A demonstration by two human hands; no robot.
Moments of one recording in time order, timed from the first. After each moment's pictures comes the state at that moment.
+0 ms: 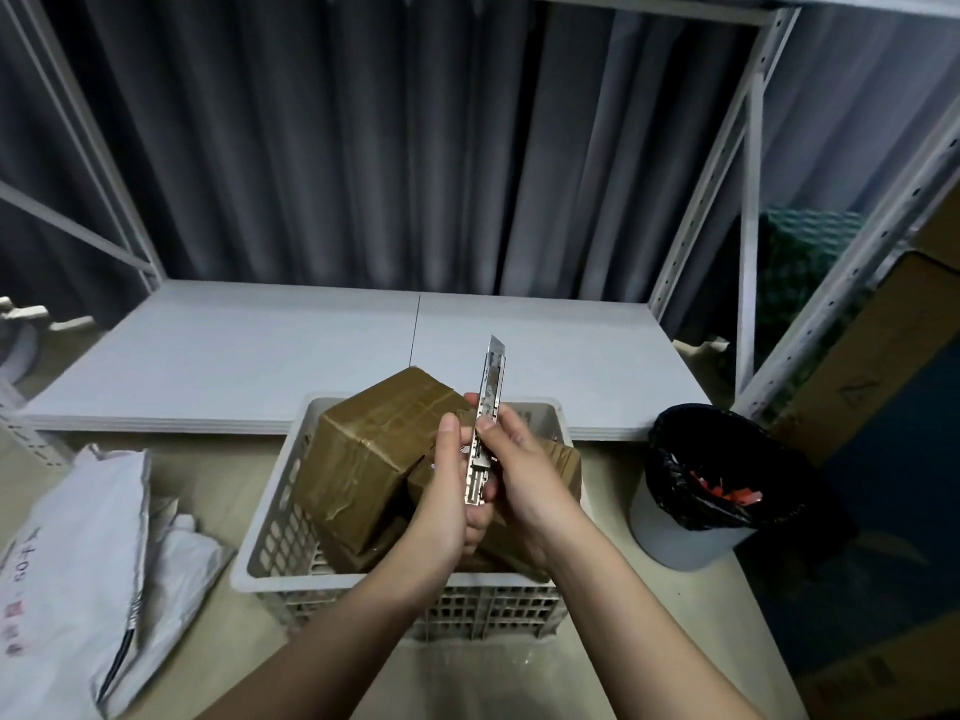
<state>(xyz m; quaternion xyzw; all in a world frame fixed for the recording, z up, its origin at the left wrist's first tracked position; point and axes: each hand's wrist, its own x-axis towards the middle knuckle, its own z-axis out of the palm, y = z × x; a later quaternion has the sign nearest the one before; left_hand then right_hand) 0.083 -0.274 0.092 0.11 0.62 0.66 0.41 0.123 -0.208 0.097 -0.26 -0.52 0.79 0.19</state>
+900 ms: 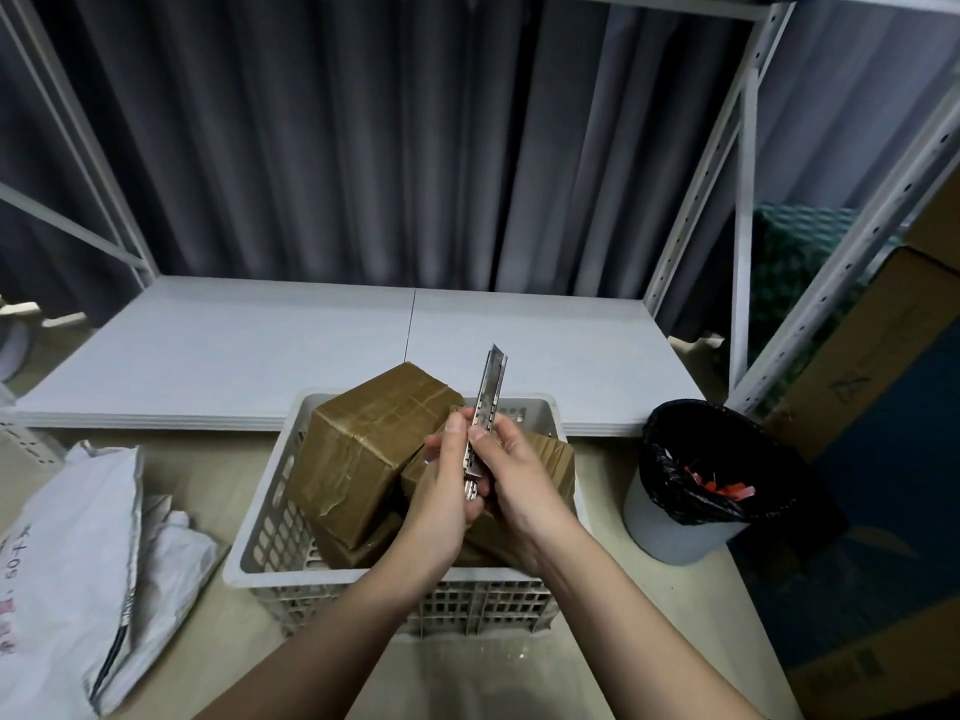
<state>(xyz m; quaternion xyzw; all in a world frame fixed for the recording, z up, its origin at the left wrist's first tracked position) 0.085 -0.271 0.088 0.17 0.66 0.65 0.33 0.130 -0.209 0.085 -0.23 -0.51 0.81 0.19</state>
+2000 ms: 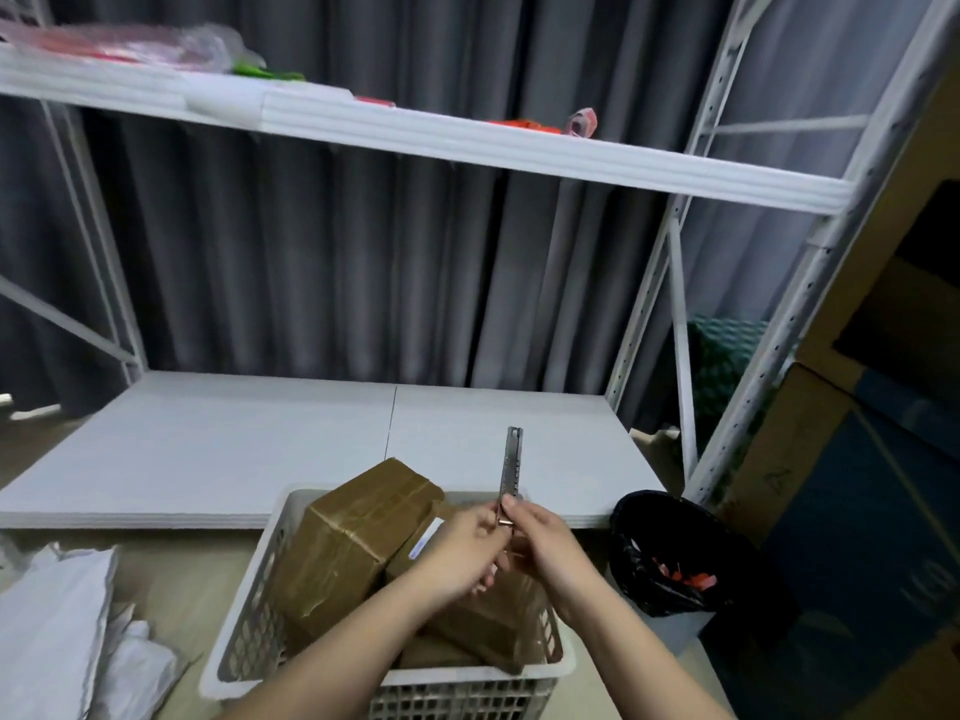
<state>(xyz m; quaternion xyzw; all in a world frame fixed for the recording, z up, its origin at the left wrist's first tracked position) 0.072 -0.257 0.122 0.38 0.72 0.45 0.36 0.158 -0.173 0.112 -0.30 -0.59 0.72 0.20</state>
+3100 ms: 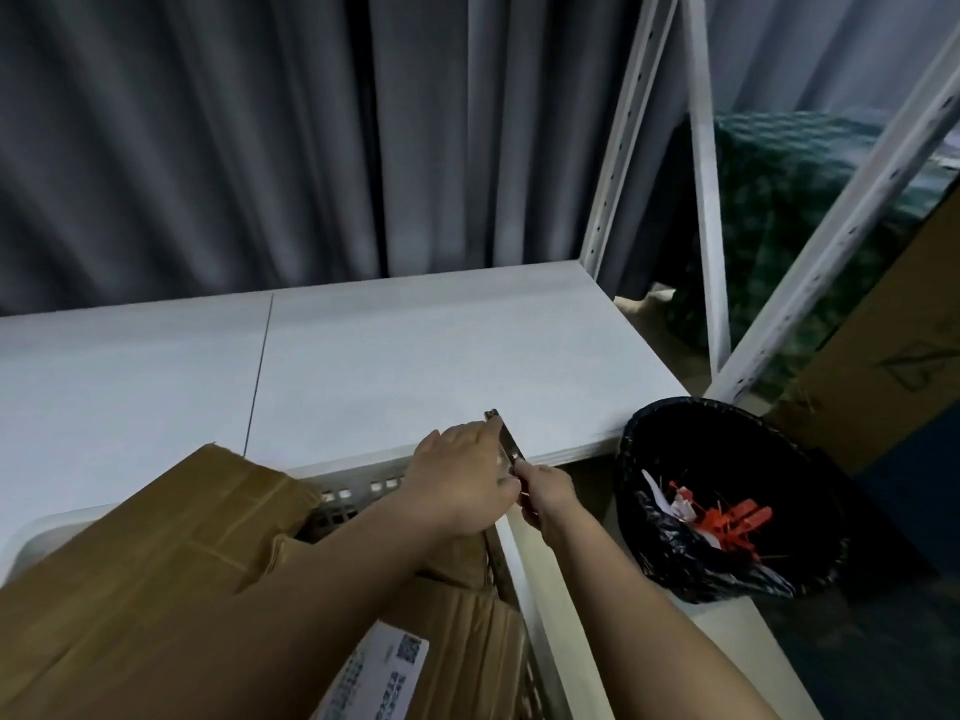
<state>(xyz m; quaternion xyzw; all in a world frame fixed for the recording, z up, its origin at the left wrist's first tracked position) -0.011 0.010 -0.031 0.59 0.79 0.04 0.18 0.077 0.105 -0.133 -0.58 -0.42 0.67 0.20</state>
